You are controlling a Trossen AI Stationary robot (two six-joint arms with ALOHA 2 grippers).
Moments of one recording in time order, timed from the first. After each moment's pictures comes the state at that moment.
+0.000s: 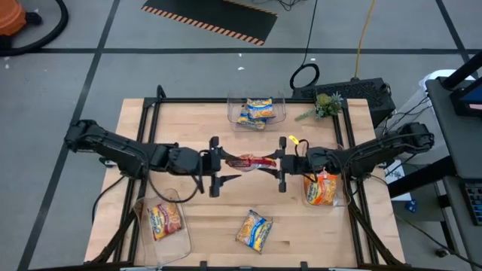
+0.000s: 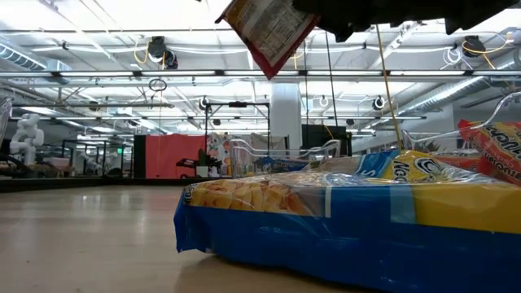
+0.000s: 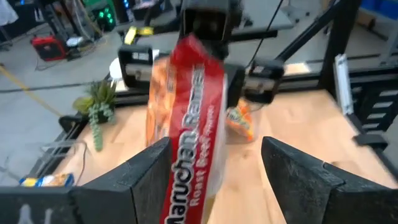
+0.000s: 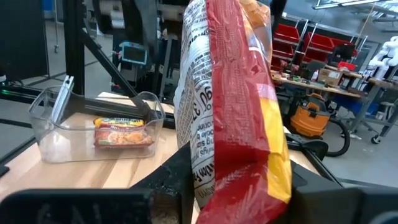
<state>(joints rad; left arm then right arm) -0.25 1.34 1.07 -0.03 -0.30 0.04 0.18 1.27 0.59 0.66 0.21 -0.18</state>
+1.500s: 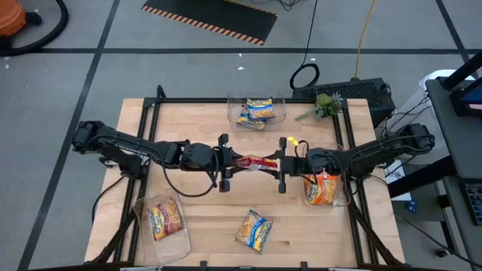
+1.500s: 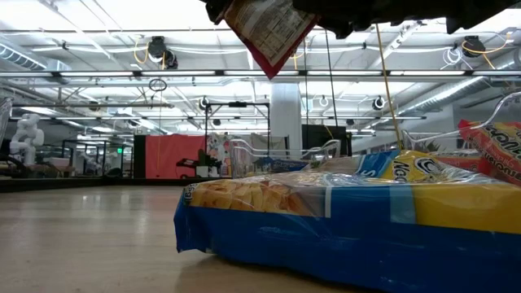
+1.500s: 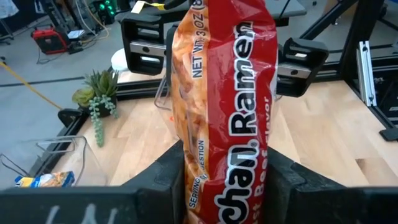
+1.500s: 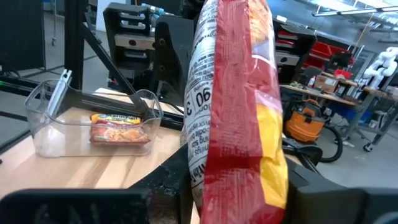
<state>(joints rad) -0.18 1.44 1.07 0.05 -0.23 0.07 0.17 1.27 0.59 0.66 0.21 -0.22</state>
